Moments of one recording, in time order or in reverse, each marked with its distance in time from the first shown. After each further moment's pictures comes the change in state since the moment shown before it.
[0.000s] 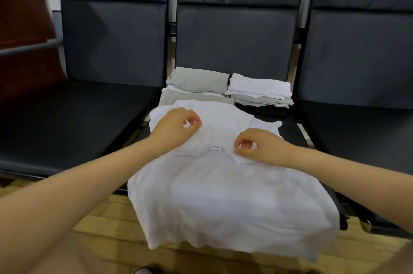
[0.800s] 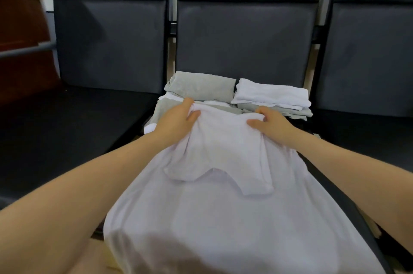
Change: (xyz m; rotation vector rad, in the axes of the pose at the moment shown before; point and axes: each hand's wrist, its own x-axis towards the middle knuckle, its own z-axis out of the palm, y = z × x) left_hand 0.095 -0.044 0.031 0.124 0.044 -0.091; right_hand 0.116 0.083 -0.020 0.322 0.250 0.236
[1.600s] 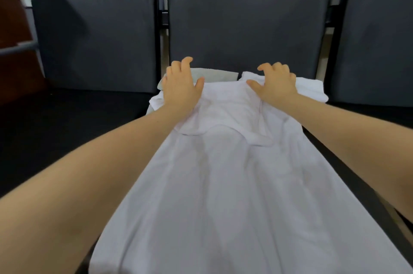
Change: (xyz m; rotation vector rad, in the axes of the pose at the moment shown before) left_hand 0.102 -0.001 0.028 0.200 0.351 -0.066; right_hand 0.103 -0.008 -0.008 -0.568 0.365 -0.008
